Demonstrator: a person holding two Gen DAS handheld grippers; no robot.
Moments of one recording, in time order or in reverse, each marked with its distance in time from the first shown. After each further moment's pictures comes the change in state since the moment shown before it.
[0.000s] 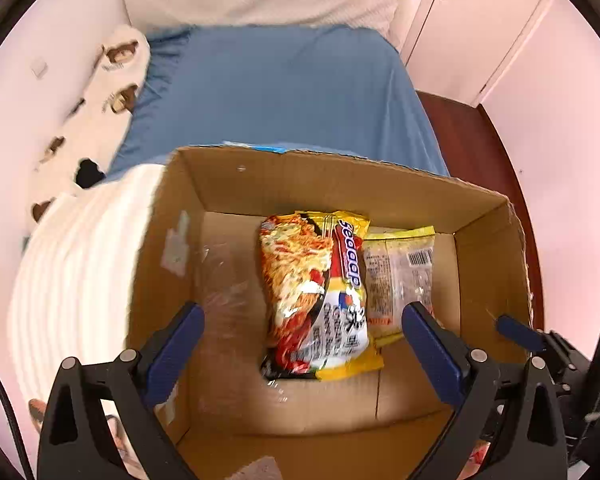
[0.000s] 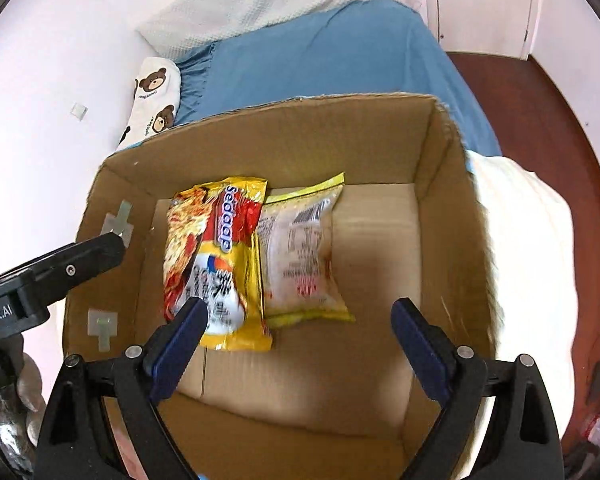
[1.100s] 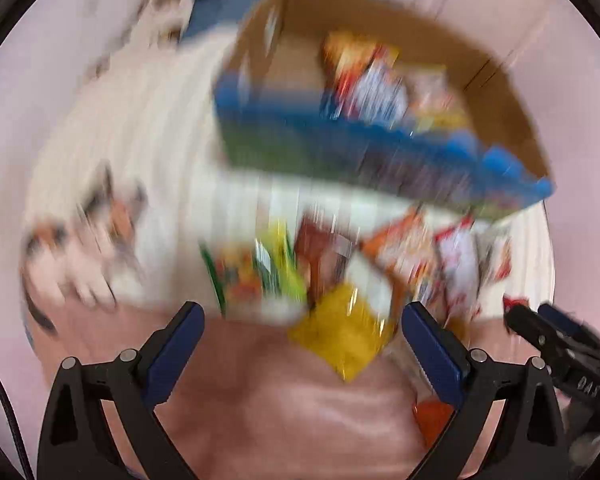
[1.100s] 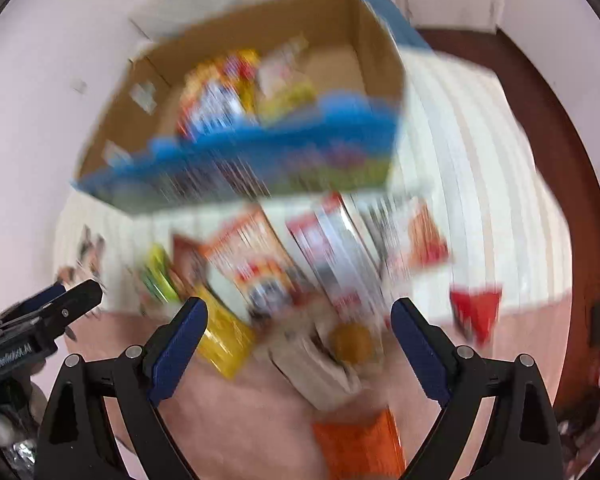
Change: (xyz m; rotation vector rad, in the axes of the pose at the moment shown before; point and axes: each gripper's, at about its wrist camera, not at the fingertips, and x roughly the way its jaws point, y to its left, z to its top) left arm -0.017 0.041 -0.229 -0.122 0.145 0.021; right arm -0.067 -0.020 -0.228 0.068 0.064 -0.050
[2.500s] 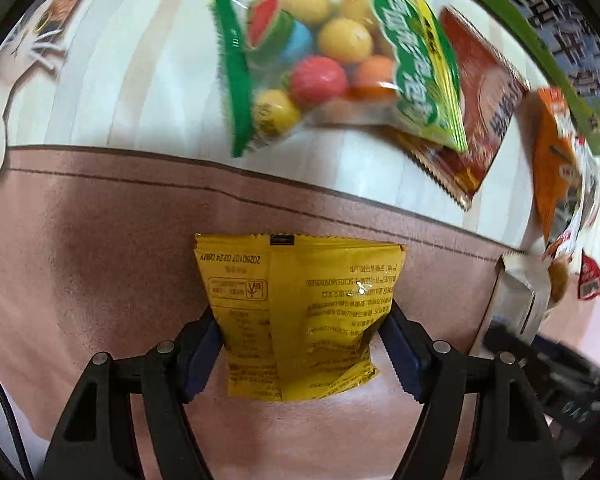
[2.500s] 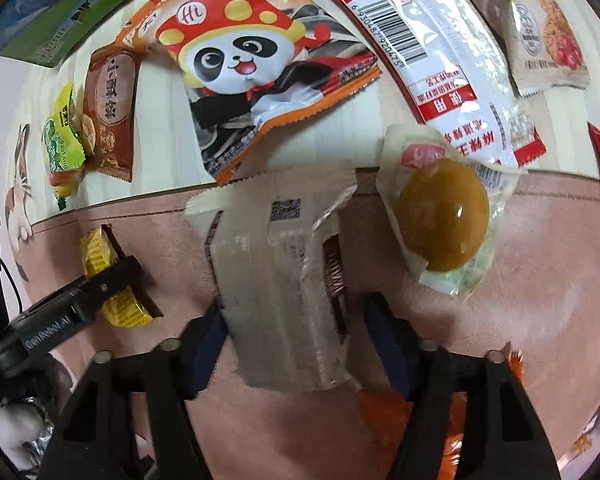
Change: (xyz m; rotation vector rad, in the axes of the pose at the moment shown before) left arm 0.135 0.026 -0.082 -0.093 0.222 -0.041; right arm 0.162 0.016 -0.110 0.033 0.349 -0.004
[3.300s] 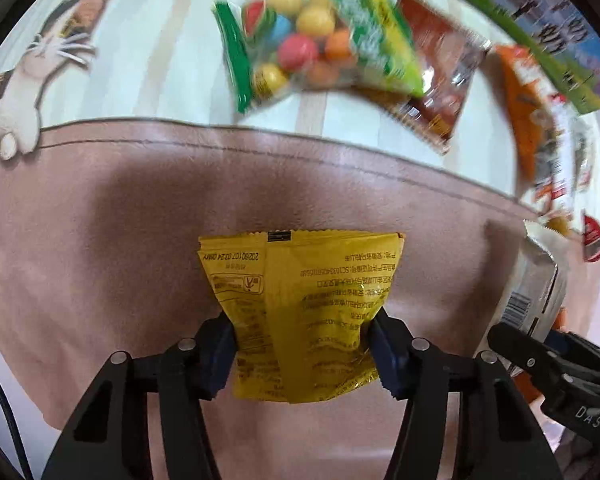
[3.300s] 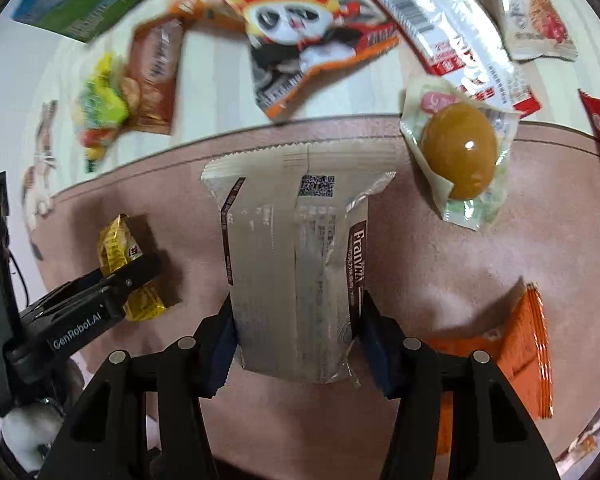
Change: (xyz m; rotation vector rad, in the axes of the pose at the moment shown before) left arm -0.032 -0.025 -0.033 0.069 -0.015 0.032; right arm -0.016 0.035 -0.049 -0.020 -0.014 0.063
